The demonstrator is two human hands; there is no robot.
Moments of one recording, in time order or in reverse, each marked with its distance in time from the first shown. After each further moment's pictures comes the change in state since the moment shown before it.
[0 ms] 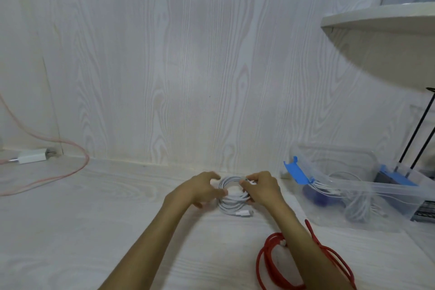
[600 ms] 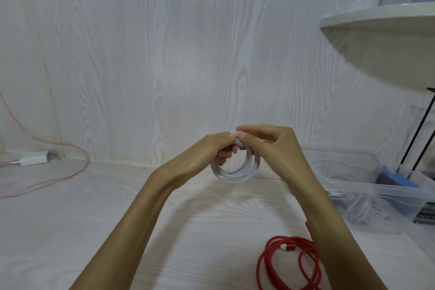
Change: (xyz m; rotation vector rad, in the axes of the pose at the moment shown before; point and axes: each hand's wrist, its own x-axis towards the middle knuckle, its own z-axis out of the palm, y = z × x) left_hand -0.041 0.053 -0.044 -0.486 0.040 0.530; right_hand -0.046 -0.086 -0.075 0.402 0.094 -0.456
